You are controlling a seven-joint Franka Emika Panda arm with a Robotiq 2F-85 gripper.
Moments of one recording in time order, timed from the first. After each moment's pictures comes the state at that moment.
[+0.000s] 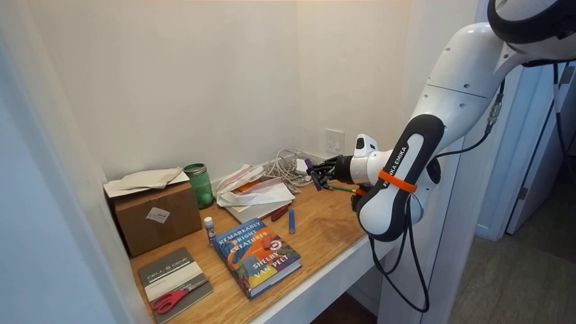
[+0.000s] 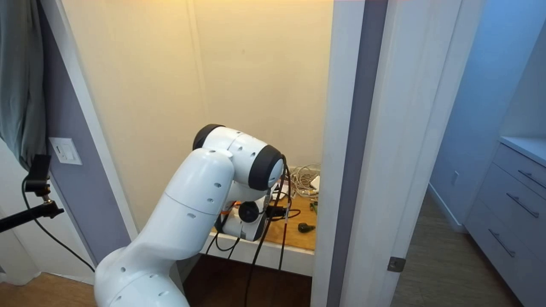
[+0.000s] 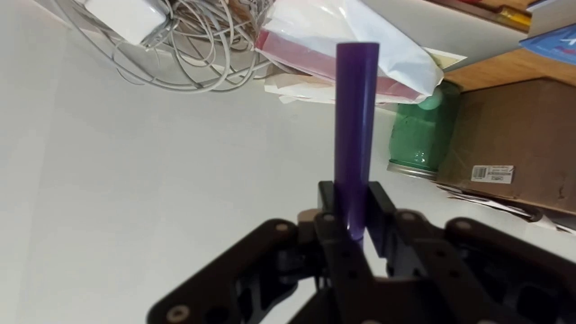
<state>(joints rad) -0.12 0.73 0.34 -2.29 -0.27 4.22 -0.42</state>
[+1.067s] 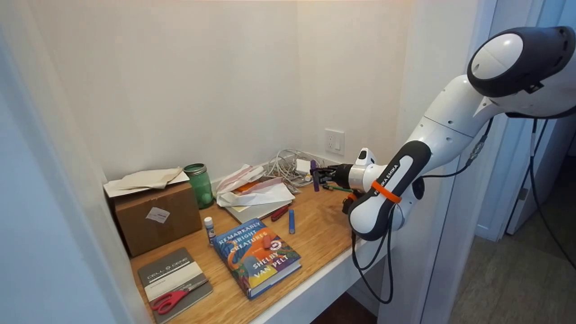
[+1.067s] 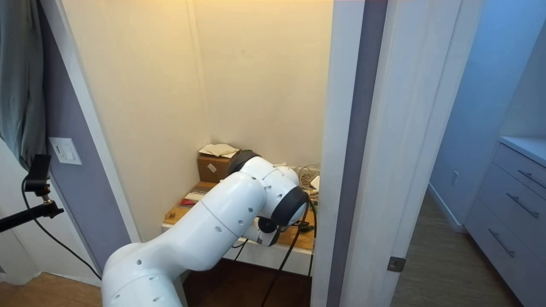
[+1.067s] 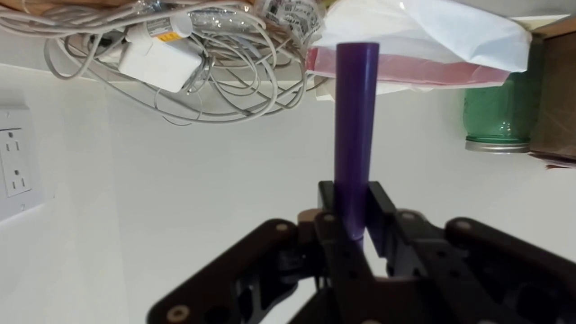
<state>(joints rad) -0.29 1.04 0.44 -1.97 -0.41 4.21 -0.28</state>
